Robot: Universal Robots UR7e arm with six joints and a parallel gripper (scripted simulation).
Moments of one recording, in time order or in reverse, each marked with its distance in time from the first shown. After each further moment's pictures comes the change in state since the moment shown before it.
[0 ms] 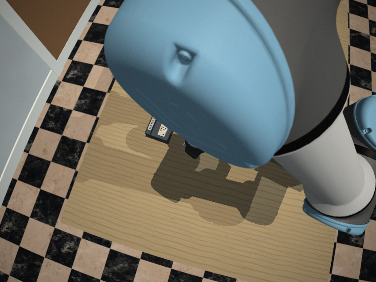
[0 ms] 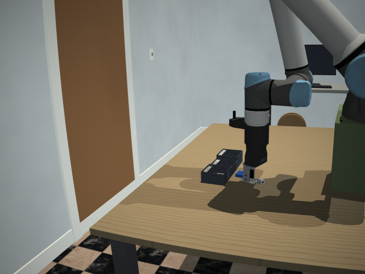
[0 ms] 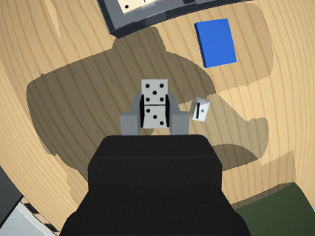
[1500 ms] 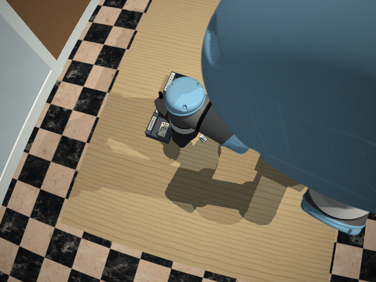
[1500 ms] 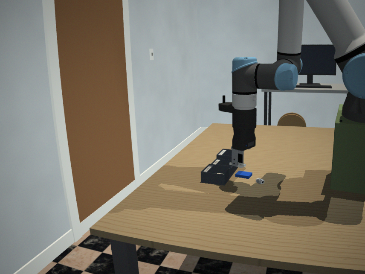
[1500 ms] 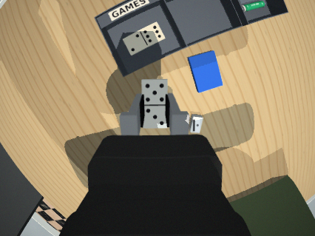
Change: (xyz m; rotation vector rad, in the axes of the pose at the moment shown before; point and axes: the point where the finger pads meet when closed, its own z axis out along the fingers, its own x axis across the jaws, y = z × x) arm -0.004 -0.042 -0.046 0.002 -0.004 0.077
